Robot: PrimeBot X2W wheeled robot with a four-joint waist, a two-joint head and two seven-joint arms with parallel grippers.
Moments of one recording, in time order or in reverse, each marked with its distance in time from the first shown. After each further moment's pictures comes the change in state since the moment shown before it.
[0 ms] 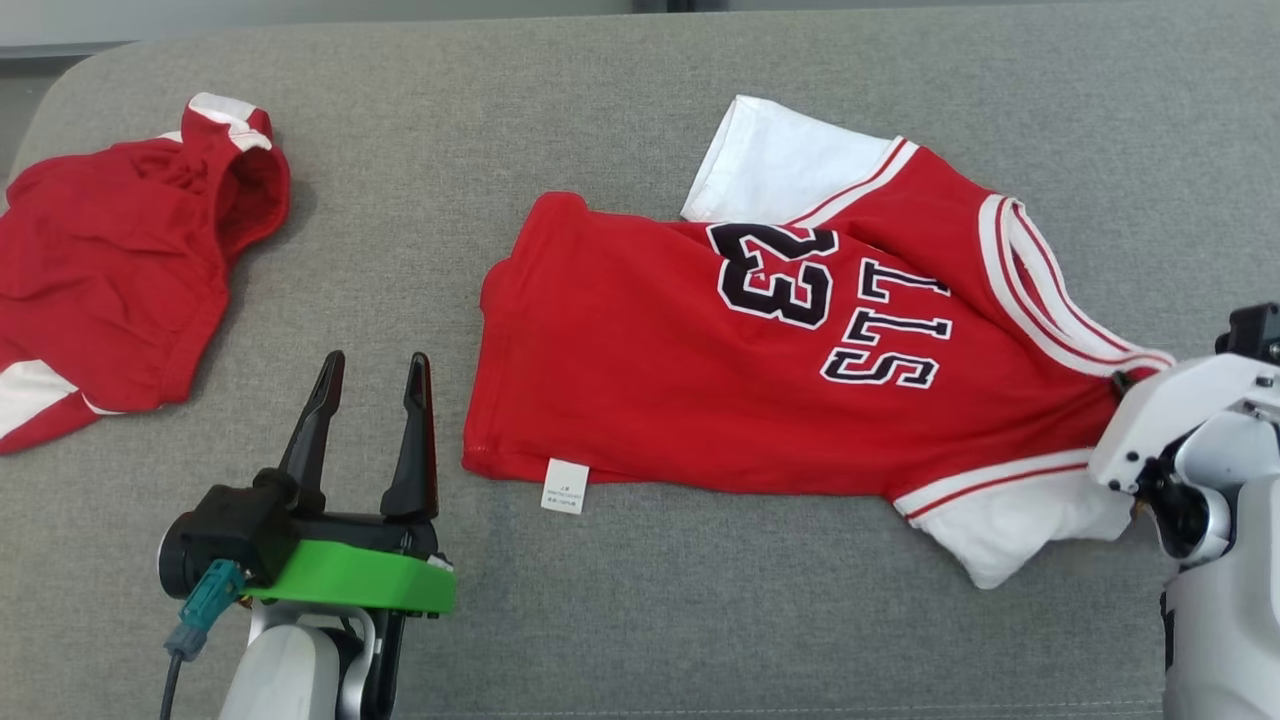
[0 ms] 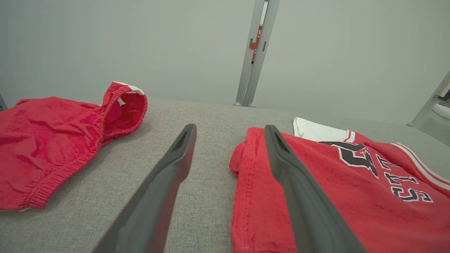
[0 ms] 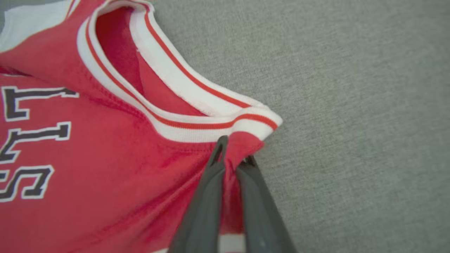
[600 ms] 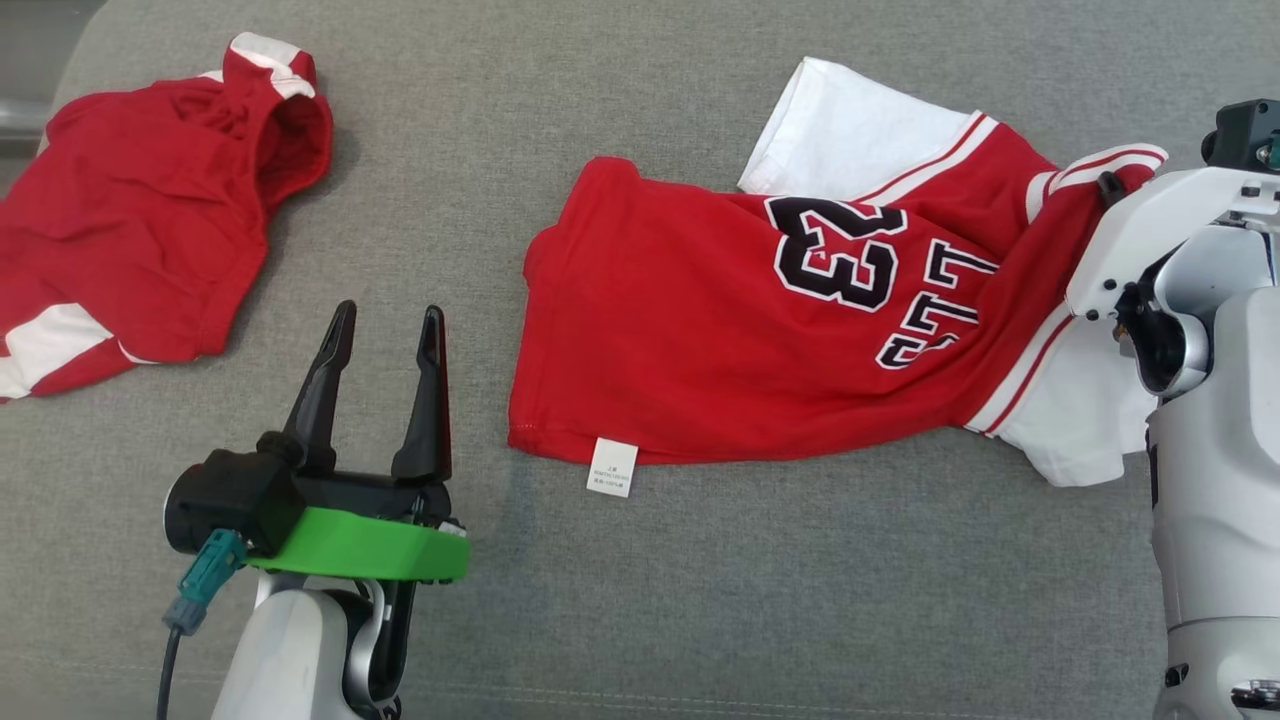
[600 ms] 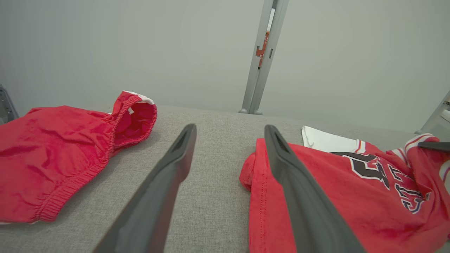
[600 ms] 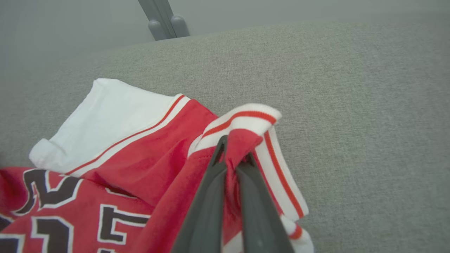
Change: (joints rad) left arm -0.054 -0.001 -0.030 -0.039 -0.013 0.000 0.000; right arm -0.331 -0.060 0.113 0.190 -0.064 0.000 -0.126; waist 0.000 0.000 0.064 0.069
